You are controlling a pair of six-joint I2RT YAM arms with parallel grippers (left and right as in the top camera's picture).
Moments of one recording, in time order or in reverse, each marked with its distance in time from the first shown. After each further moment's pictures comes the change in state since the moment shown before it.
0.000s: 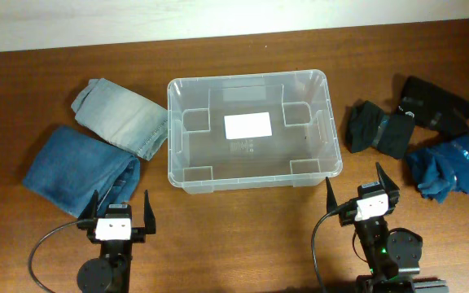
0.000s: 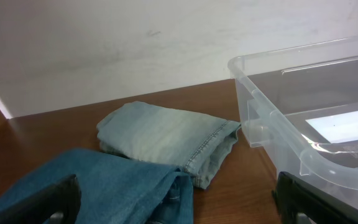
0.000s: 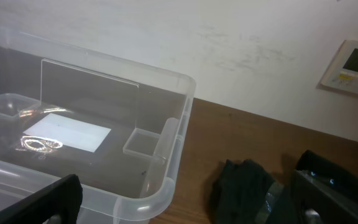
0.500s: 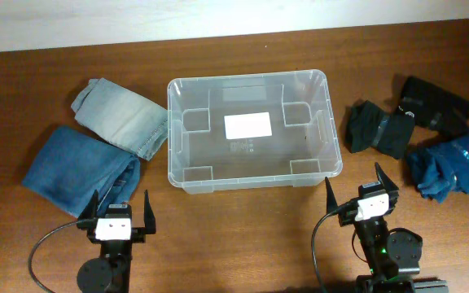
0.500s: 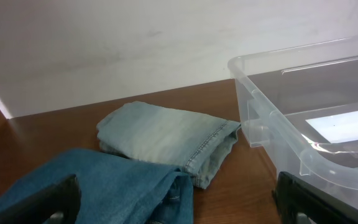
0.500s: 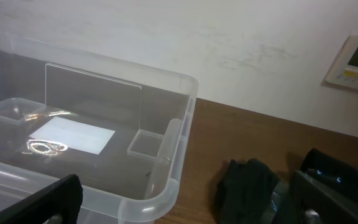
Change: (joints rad) left arm 0.000 0.000 0.000 0.000 0.000 0.000; right arm 0.000 0.000 0.000 0.000 -0.008 0.028
